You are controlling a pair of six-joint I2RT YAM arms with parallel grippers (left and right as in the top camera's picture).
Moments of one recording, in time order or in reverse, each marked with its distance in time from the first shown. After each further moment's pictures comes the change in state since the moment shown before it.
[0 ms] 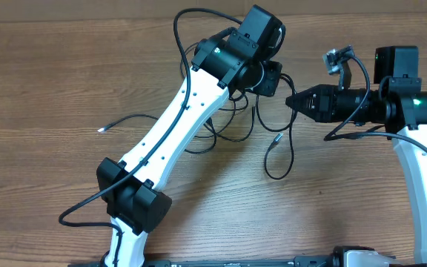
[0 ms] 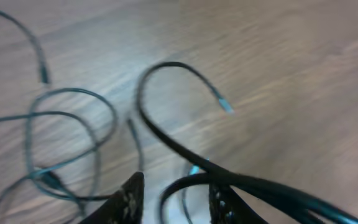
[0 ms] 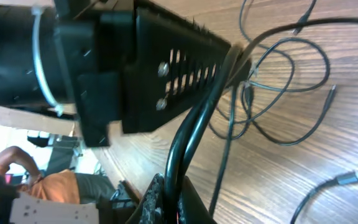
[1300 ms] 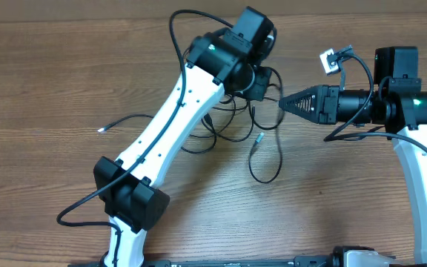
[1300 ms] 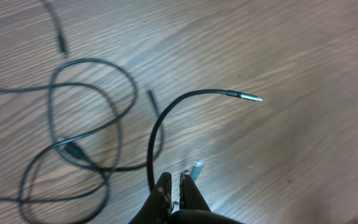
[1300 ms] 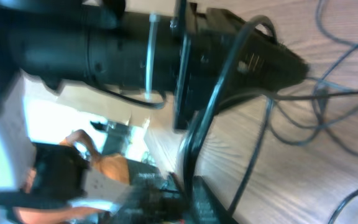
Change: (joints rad) left arm 0.039 0.000 0.000 -0.117 0.014 0.057; right arm 0.000 0.000 0.000 -0.005 -0.219 0.002
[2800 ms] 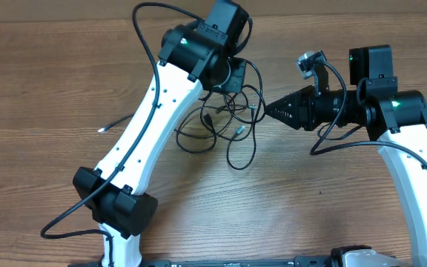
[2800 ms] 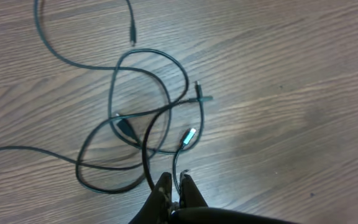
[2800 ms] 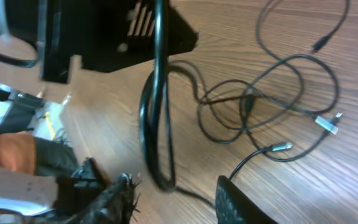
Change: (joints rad) left arm 0.051 -0.074 0.001 -0.089 -0.106 -0.068; right arm 0.133 0.000 0.000 0.053 0.318 -0.155
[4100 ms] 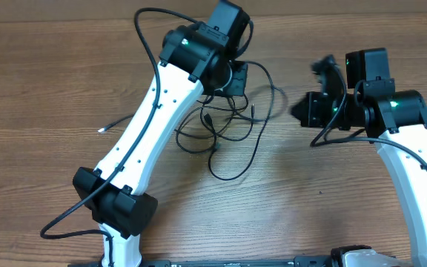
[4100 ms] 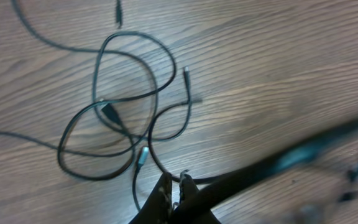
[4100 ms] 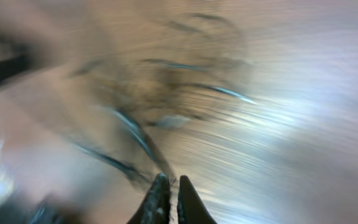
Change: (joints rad) left arm 0.011 0.000 0.000 -0.037 0.055 -0.042; right arm 0.007 0.000 0.000 -0.100 0.479 0.325
